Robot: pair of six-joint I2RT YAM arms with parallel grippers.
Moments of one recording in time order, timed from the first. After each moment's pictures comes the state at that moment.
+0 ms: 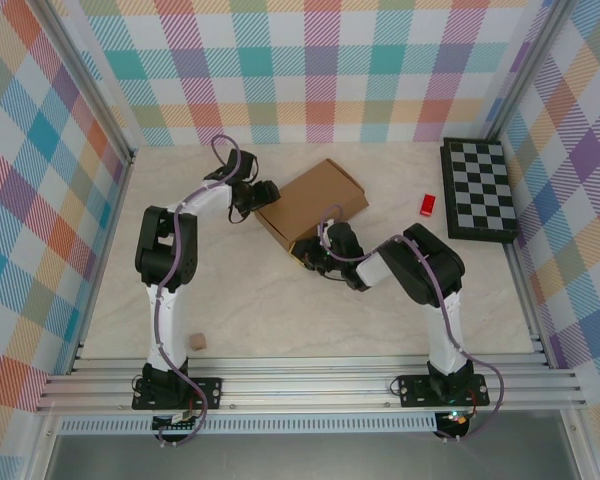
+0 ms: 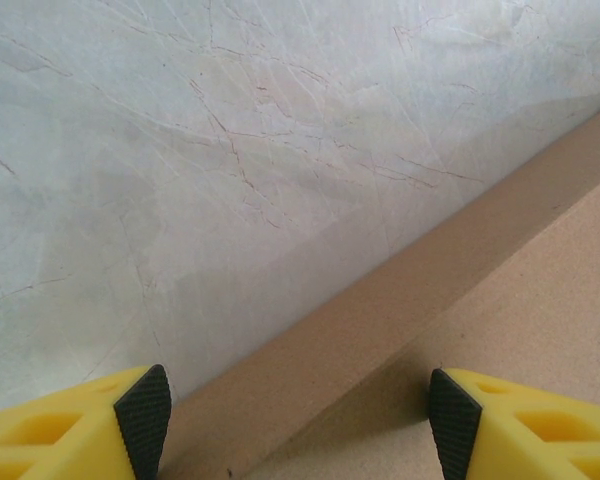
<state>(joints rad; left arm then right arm) -0.27 2.19 1.67 -0.48 0.19 -0.63 0.64 2.10 0.88 0.79 -0.43 1.24</state>
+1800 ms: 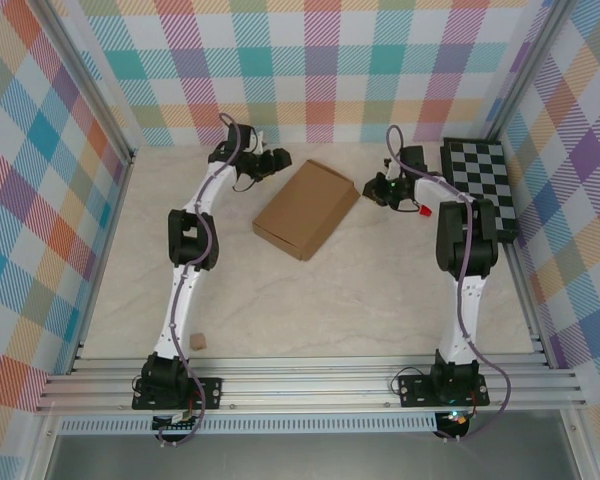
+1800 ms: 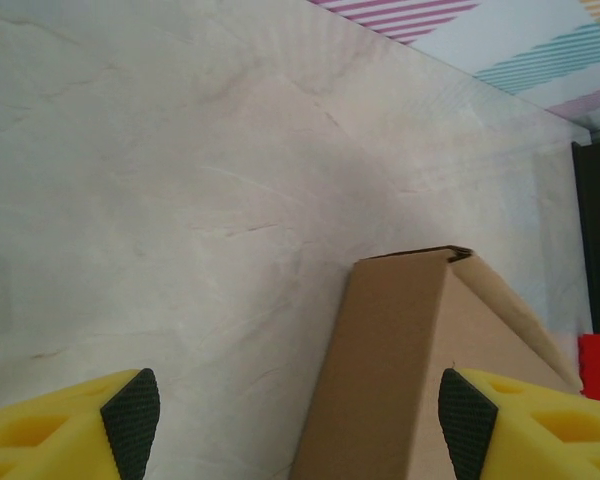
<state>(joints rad) -0.21 2.77 2.62 -0.62 0.55 -0.50 0.10 2.24 1.65 -0.37 -0.58 0.50</state>
